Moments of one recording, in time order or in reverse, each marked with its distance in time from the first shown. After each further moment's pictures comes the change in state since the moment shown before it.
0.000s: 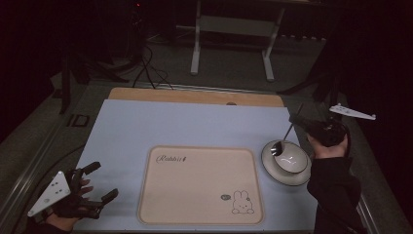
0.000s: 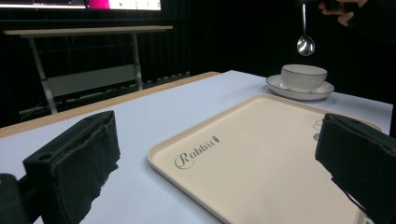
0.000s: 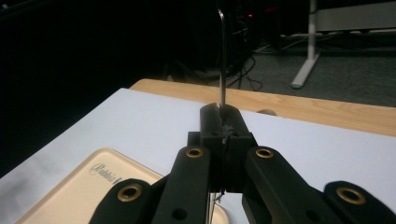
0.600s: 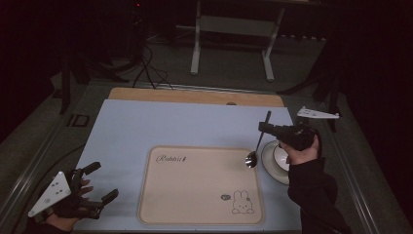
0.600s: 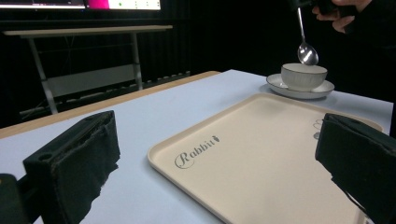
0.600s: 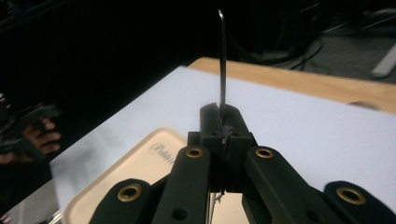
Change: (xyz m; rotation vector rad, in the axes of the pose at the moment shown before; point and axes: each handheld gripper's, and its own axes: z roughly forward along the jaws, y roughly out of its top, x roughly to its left) left arm 0.000 0.000 0.000 0.002 0.000 0.005; right arm 0.044 -0.016 0.047 0.097 0.240 -0.012
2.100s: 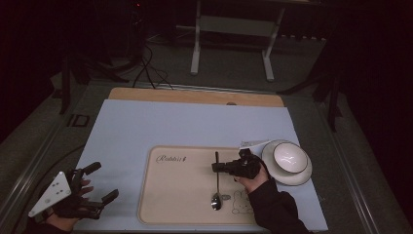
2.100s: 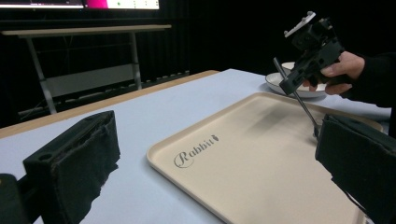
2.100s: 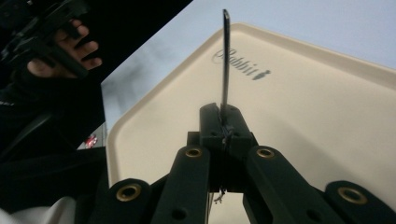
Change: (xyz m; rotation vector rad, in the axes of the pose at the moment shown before) left arm 0.000 0.000 0.000 0.004 -0.004 0.004; right arm 0.030 -0.104 0.113 0.287 0.255 0.080
